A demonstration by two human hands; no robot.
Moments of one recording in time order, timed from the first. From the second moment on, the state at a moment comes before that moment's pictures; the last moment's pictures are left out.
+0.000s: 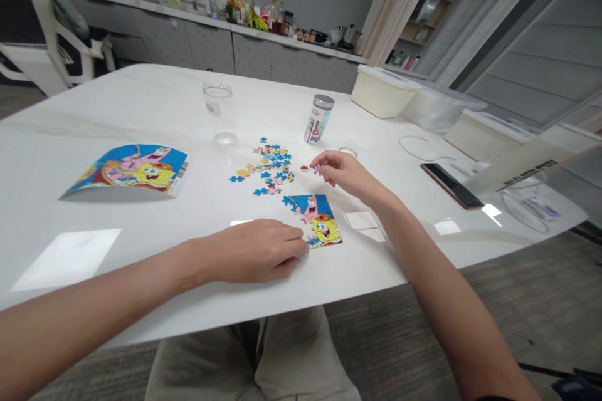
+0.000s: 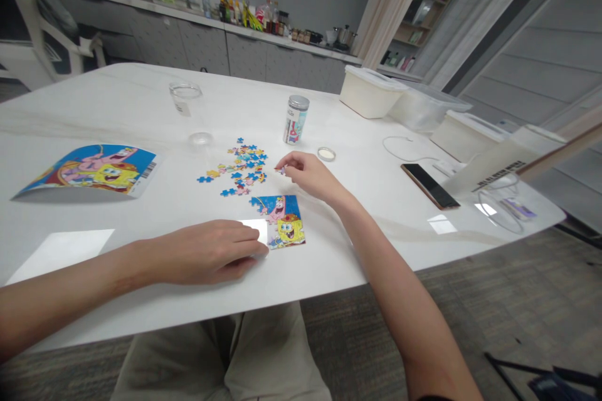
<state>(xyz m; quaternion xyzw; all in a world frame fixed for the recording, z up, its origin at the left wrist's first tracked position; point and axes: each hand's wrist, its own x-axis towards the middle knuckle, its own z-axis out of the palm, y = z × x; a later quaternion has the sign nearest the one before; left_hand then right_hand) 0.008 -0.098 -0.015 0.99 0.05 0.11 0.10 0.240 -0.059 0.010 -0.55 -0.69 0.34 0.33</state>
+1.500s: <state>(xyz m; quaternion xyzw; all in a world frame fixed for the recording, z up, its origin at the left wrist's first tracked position) 0.007 -0.098 -0.015 0.99 0.05 0.11 0.11 0.238 -0.059 0.008 -0.58 -0.65 0.33 0.36</state>
